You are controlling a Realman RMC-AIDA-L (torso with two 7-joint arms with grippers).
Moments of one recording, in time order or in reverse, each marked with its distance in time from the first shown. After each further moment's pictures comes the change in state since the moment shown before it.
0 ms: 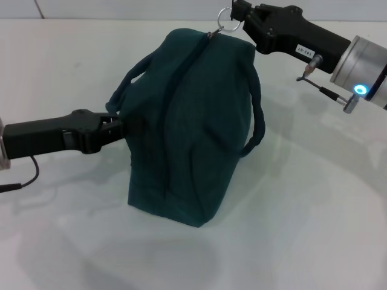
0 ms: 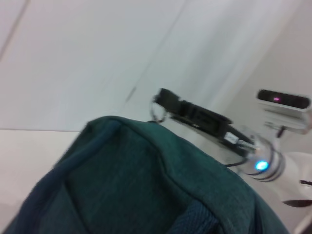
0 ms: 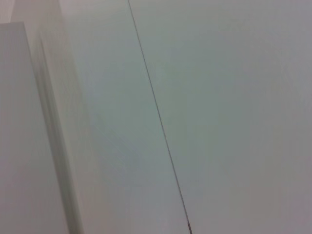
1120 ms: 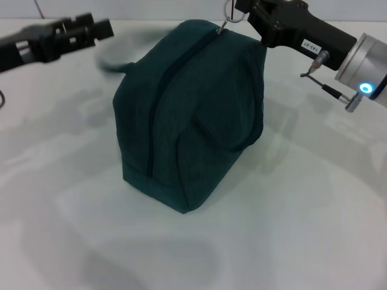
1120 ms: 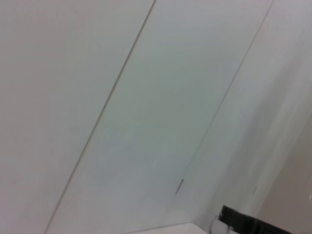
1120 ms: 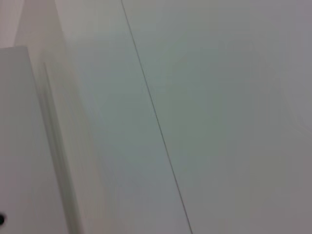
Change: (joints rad) left arm -0.045 0.014 -0.130 0.117 -0.119 -0.074 -0.070; right arm -0.012 0.000 -0.006 0.001 0.047 -0.043 0.004
